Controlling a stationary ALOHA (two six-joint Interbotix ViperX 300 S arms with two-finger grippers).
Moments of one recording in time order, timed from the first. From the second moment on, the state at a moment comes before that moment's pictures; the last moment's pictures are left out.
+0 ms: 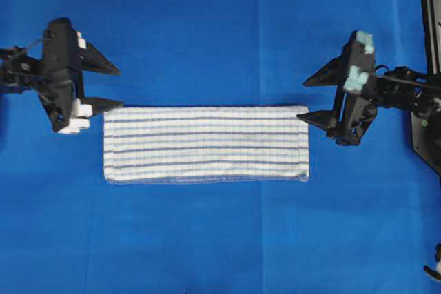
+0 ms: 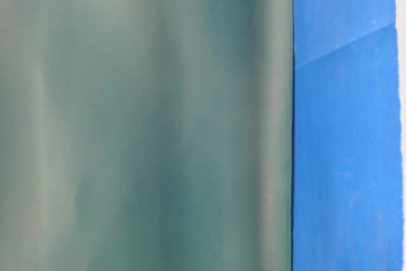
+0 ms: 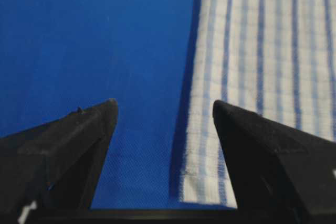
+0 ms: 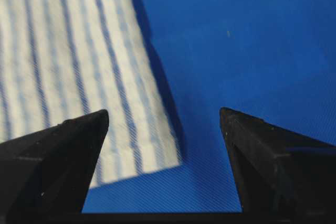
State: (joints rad) left arm 0.14 -0.30 1.13 -0.04 -0.14 0.01; right arm -0.06 -0.28 1.18 0.66 -0.19 -0.27
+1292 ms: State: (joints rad) left arm 0.06 -0.06 1.04 -0.04 -0.03 0.02; right arm 0.03 -0.14 1.13 0.68 -0.24 -0.27
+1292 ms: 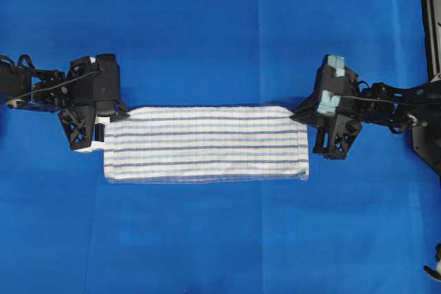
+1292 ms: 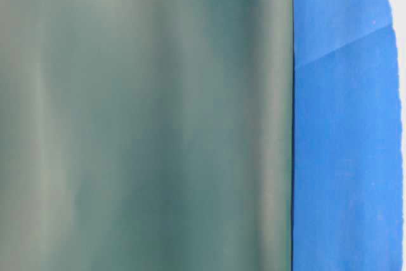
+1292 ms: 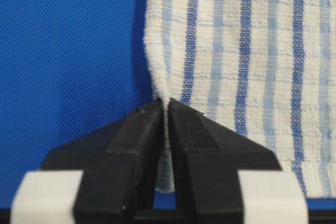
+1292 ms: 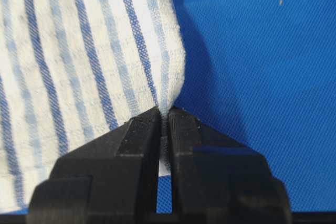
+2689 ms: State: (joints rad) left arm -0.13 -0.11 0.77 -0.04 -0.09 -0.37; right arm -0.39 -0.21 0.83 0.47 0.00 -0.28
